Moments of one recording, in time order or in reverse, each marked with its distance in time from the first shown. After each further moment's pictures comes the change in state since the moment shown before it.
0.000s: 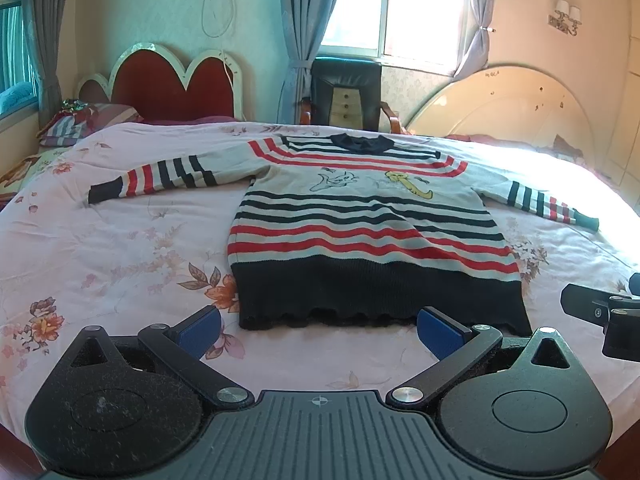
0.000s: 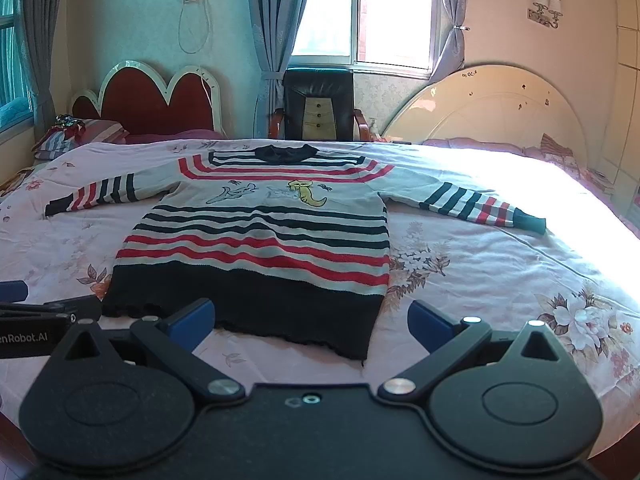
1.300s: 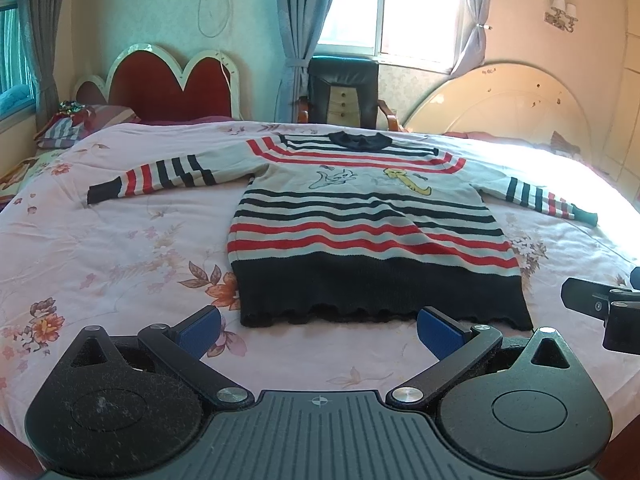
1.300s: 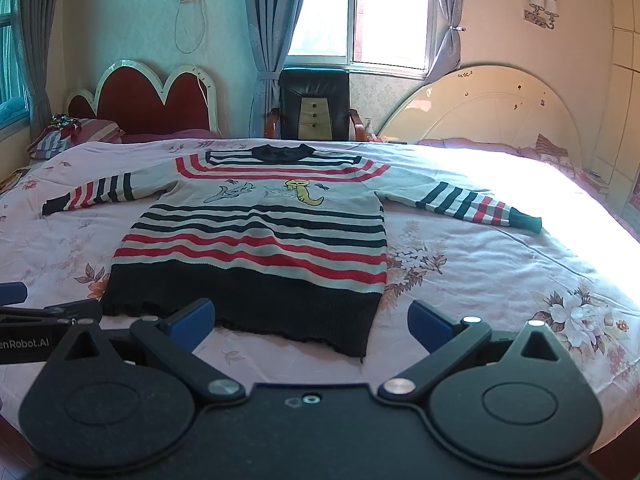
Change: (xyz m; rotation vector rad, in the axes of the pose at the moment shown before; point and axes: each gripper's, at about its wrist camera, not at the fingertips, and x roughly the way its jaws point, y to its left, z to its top) left arm 0.002 0.001 -0.004 0.008 0.000 -0.002; right arm -0.003 0.003 -0.002 0.003 -0.001 -0.014
